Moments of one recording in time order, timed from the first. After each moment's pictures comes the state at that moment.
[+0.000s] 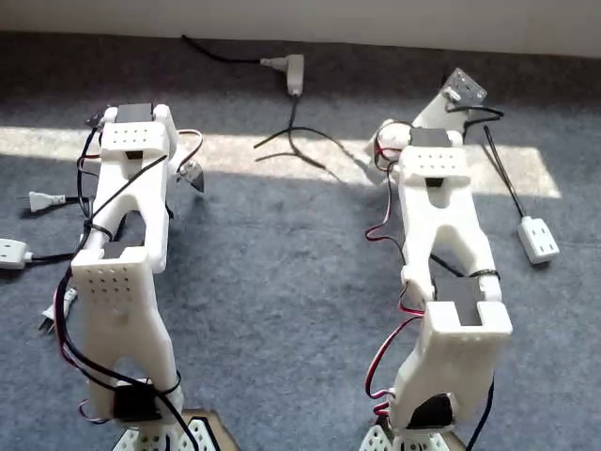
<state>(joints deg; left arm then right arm) -10.6 42.5 -32.6 89.4 48.6 -6.4 19.3 -8.2 52.4 -33.5</state>
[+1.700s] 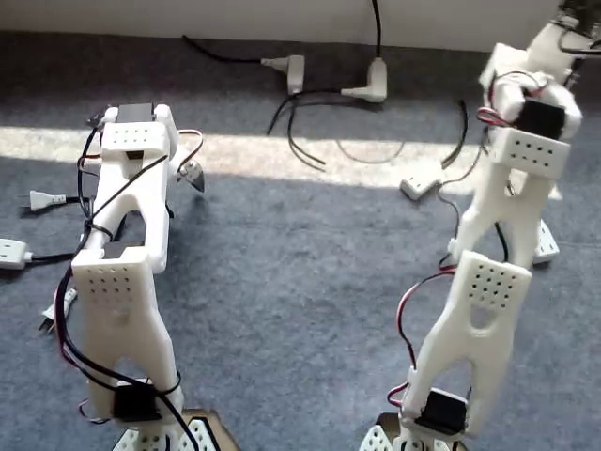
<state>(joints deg) -10.5 42.5 -32.6 89.4 48.6 15.7 54.7 -88.2 68.2 -4.8</state>
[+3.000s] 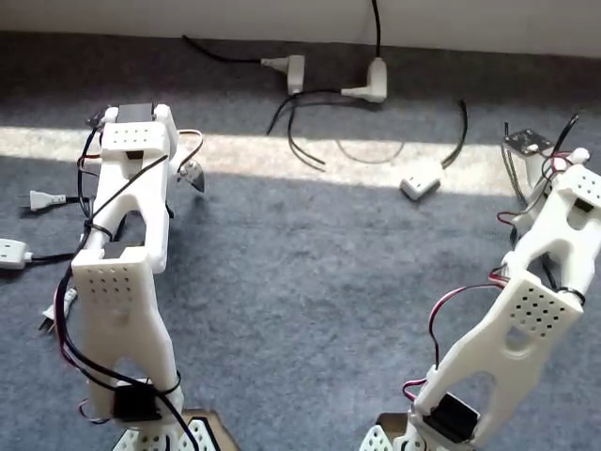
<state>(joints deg) -10.5 42.5 -32.6 89.4 48.6 30.4 49.1 -47.2 89.6 62.5</state>
